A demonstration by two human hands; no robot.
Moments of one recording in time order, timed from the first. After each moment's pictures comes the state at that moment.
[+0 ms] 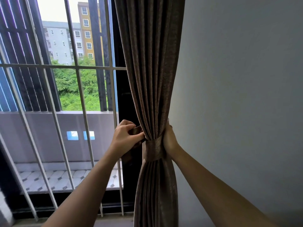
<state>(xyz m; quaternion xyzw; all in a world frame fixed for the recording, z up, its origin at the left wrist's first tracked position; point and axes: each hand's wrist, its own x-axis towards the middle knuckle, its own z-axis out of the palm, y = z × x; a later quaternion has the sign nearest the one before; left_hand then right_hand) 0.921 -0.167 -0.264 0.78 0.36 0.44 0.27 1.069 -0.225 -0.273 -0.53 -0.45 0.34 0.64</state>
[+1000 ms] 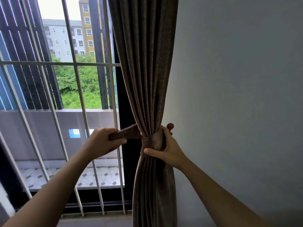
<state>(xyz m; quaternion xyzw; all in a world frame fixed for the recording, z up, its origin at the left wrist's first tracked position) 0.853 -0.139 -0.266 0.88 0.36 0.31 0.08 1.080 -0.250 -0.304 -0.55 -0.62 0.22 0.51</state>
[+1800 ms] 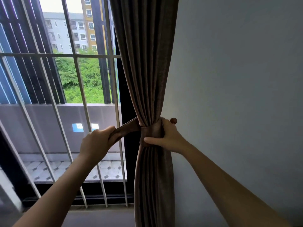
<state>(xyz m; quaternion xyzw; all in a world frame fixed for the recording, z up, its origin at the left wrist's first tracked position) 0.844 -0.141 -0.295 0.85 0.38 0.36 -0.08 1.085 -0.228 -0.284 -0.63 -0.62 0.19 0.42</state>
